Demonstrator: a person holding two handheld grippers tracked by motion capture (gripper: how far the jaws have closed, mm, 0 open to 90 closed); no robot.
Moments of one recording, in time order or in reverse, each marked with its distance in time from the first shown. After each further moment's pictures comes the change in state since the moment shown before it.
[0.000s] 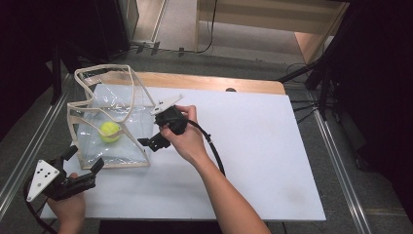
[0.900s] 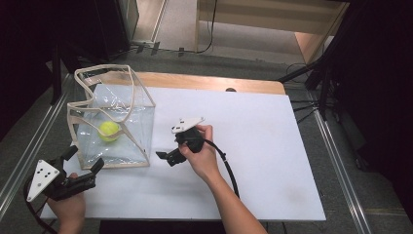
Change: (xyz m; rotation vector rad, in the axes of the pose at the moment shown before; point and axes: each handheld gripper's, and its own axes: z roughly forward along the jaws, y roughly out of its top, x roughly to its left) left arm 0.000 0.000 0.000 0.005 0.002 0.002; right arm 0.000 -0.075 -0.004 -0.049 -0.054 0.076
